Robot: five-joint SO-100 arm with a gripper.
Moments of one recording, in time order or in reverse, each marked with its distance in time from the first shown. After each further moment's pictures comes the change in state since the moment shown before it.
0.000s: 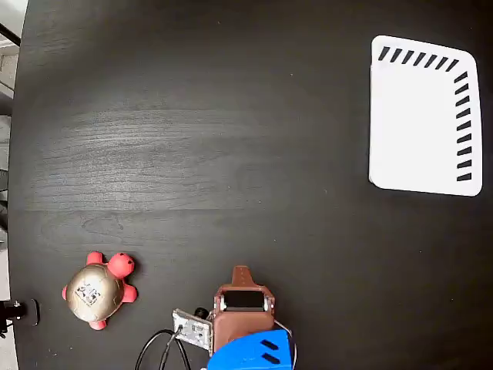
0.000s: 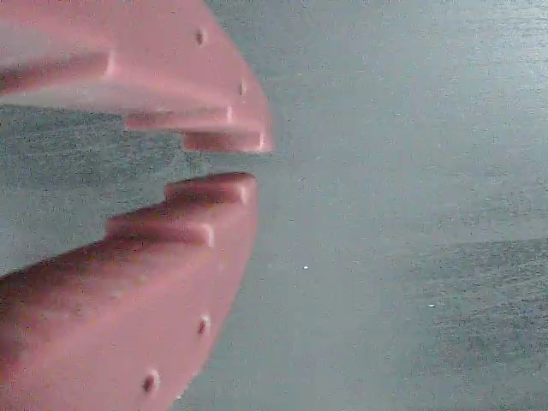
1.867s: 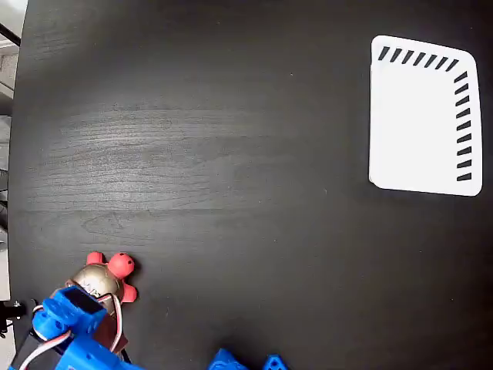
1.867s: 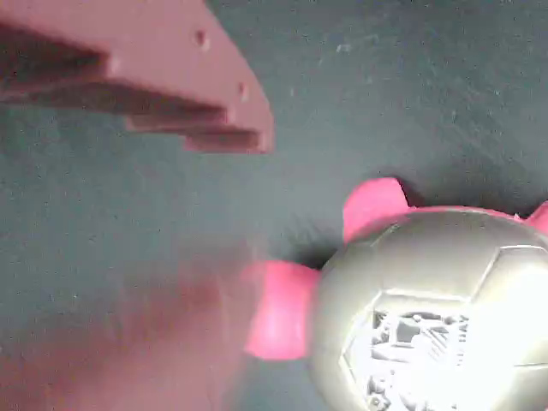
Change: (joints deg) arm -51.8 -84.6 -63.4 15.2 -0.5
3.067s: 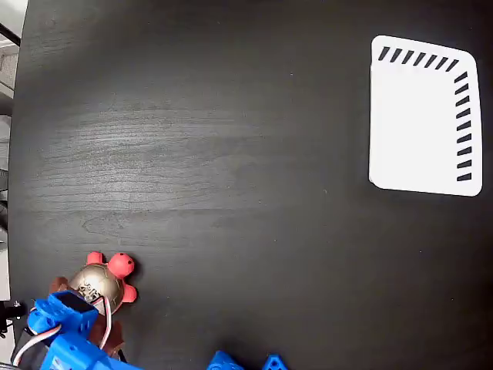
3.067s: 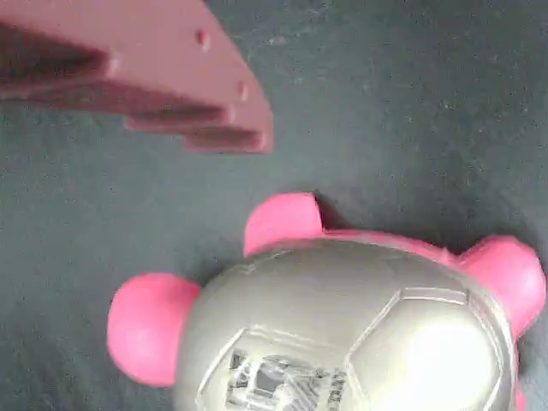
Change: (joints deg) arm -5.3 -5.1 7.2 -8.6 2.3
